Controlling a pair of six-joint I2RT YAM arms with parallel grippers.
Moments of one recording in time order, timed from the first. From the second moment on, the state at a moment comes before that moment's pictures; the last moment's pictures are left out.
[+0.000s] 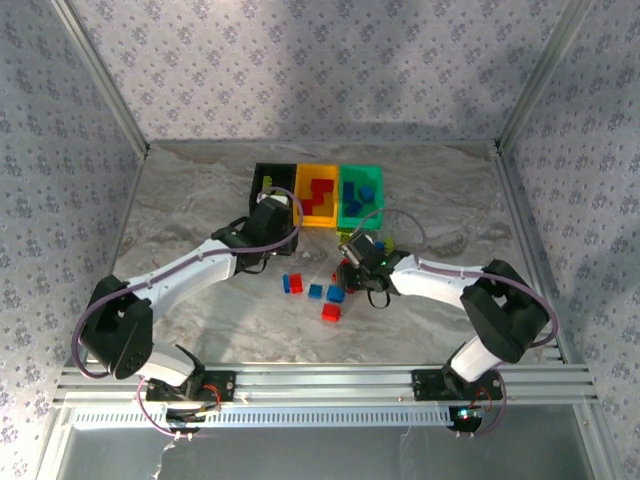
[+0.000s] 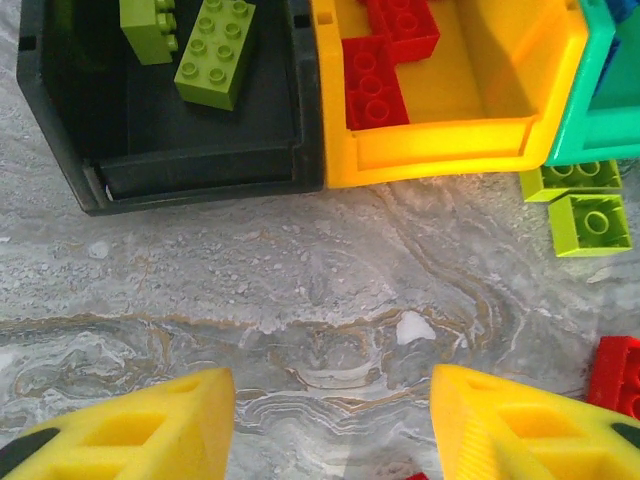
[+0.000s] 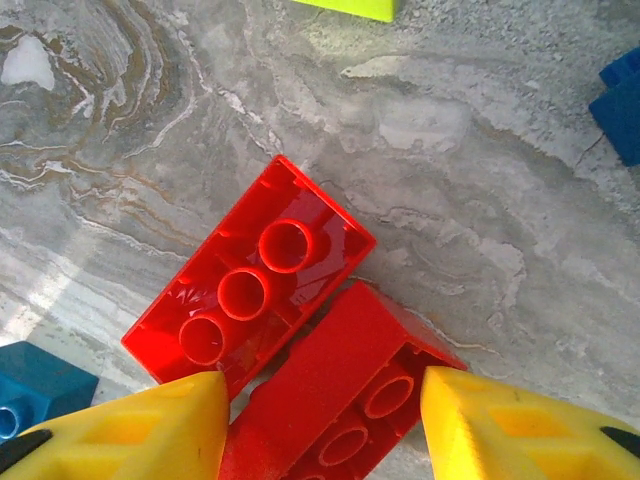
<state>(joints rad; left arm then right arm) -0.69 1.44 0.99 -0.41 -0.27 -0.43 0.77 1.56 0.82 -0.33 0.13 0.60</state>
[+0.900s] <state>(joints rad) -0.64 1.35 0.81 -0.29 -0.27 -0.40 0.79 1.63 0.94 -0.52 0.17 0.71</state>
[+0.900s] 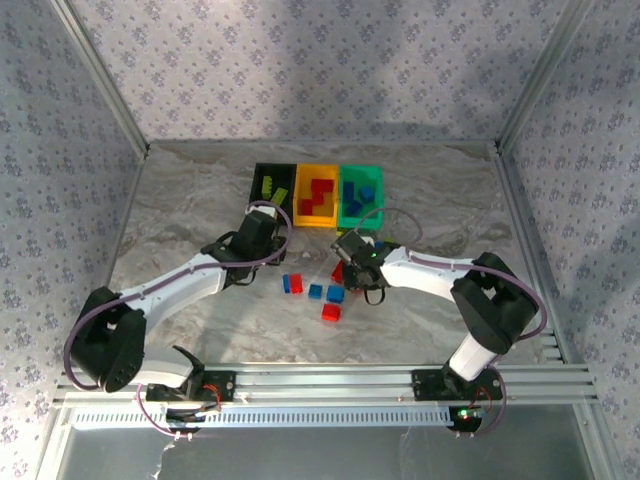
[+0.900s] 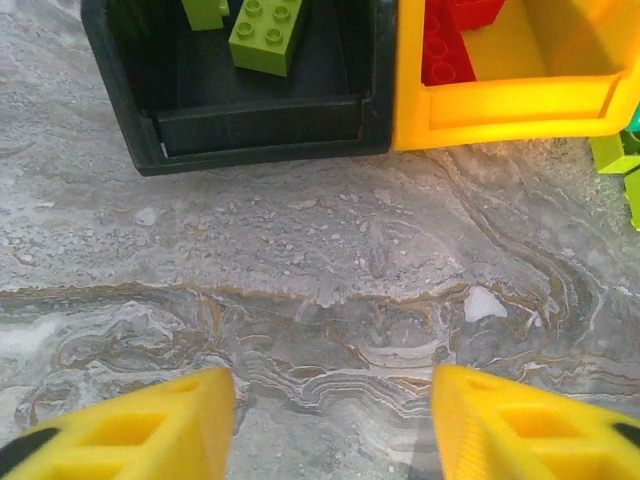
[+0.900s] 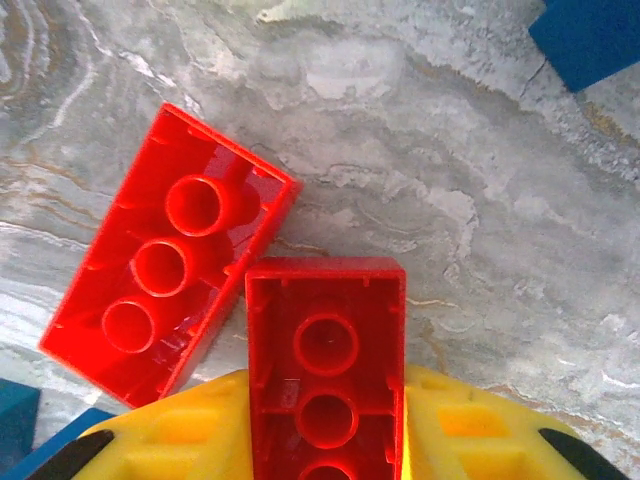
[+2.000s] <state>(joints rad) -0.54 1.40 0.78 -0.25 -0.22 -0.41 0.63 2.22 1.99 -0.70 0.15 0.36</state>
